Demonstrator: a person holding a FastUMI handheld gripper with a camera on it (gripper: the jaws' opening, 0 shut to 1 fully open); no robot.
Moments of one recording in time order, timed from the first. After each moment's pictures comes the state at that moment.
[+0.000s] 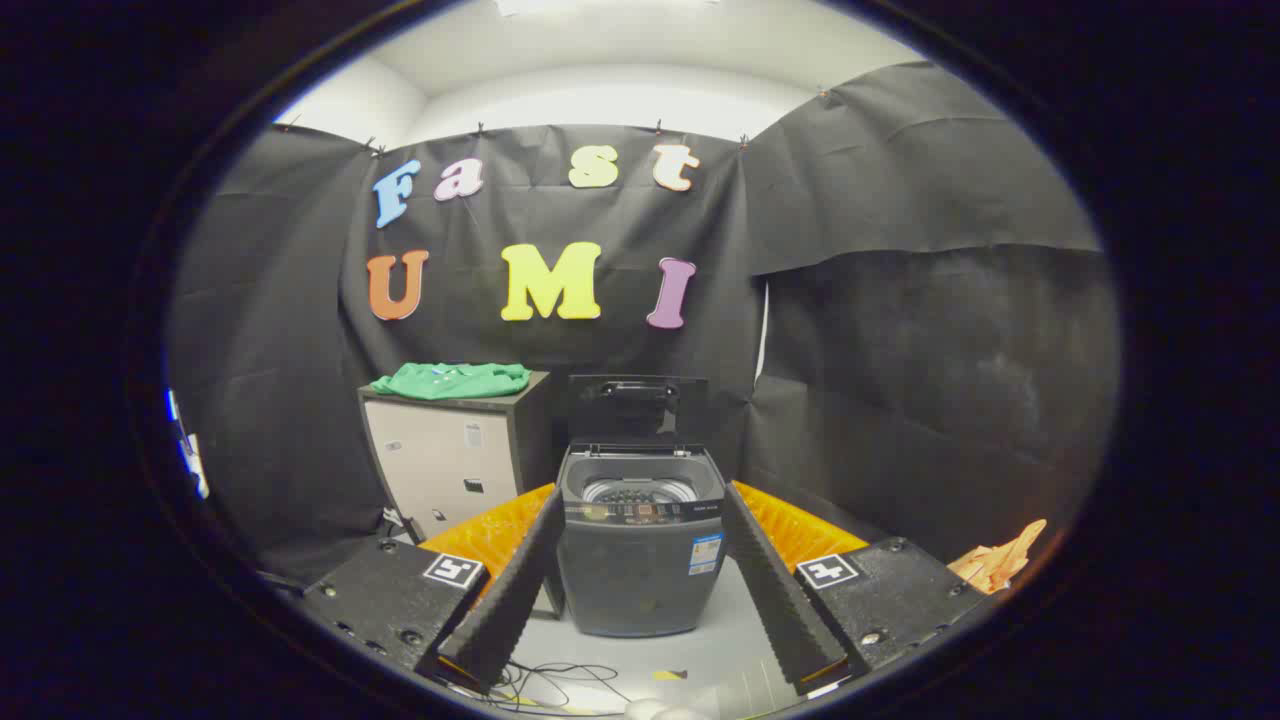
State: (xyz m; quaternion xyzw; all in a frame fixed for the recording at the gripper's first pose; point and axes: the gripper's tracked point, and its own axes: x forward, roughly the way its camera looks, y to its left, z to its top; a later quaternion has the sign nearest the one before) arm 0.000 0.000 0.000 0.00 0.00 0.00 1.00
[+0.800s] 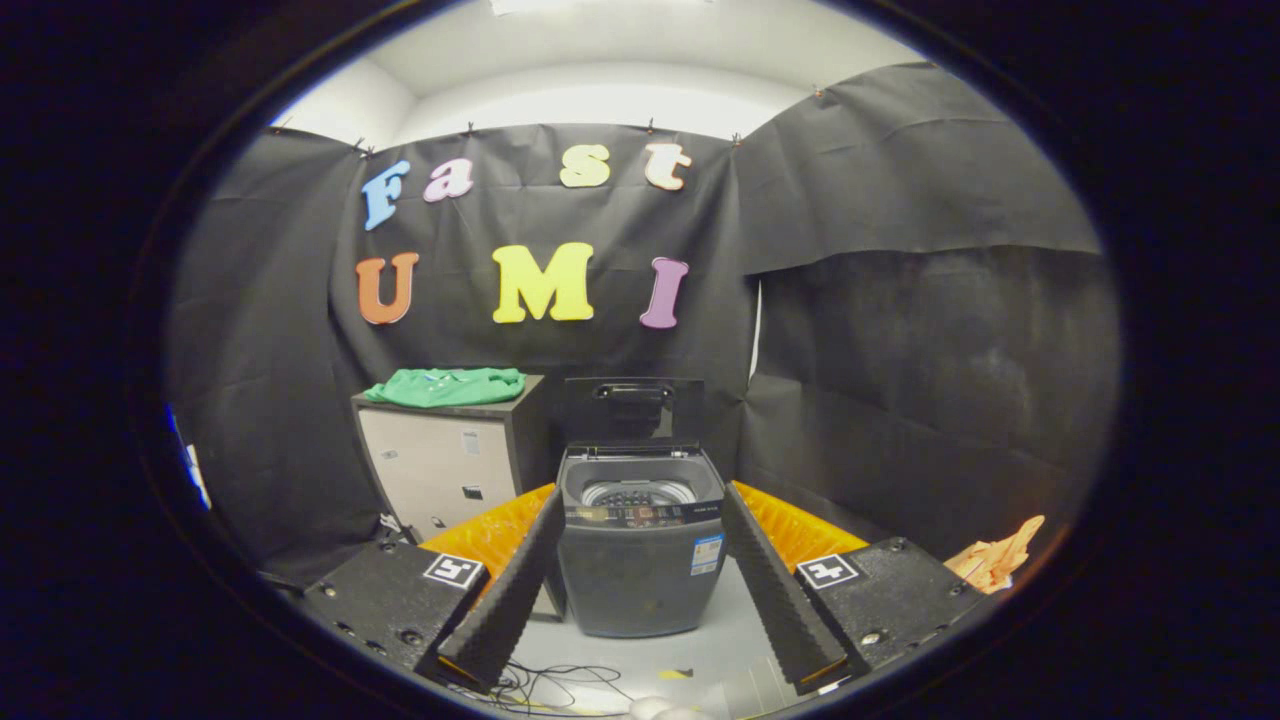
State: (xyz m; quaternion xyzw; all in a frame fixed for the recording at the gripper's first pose) arm 0.008 0.012 0.014 0.01 0.00 -0.01 1.00
